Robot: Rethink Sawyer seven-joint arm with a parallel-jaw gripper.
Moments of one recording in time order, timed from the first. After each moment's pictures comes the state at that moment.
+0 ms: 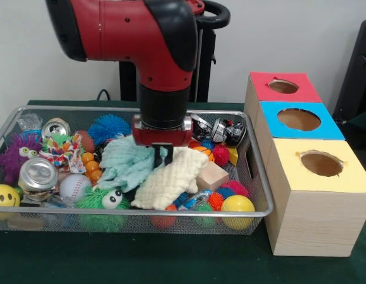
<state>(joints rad) -0.45 -0.50 0.24 1.57 -0.48 0.55 1.81</state>
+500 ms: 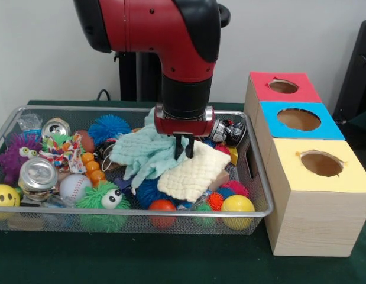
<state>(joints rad) -0.39 -0.52 0.19 1.62 -0.36 0.55 1.84</state>
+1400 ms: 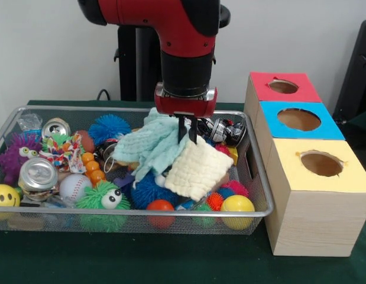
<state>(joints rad) -0.39 -0.62 0.16 1.70 -0.22 0.55 1.84</state>
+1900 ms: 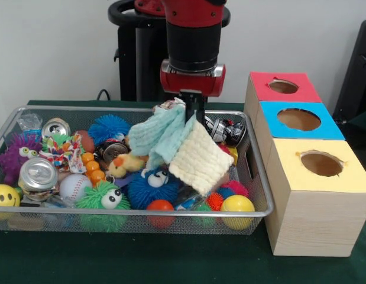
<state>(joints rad) -0.37 -0.73 0.16 1.75 -0.15 0.58 1.84</state>
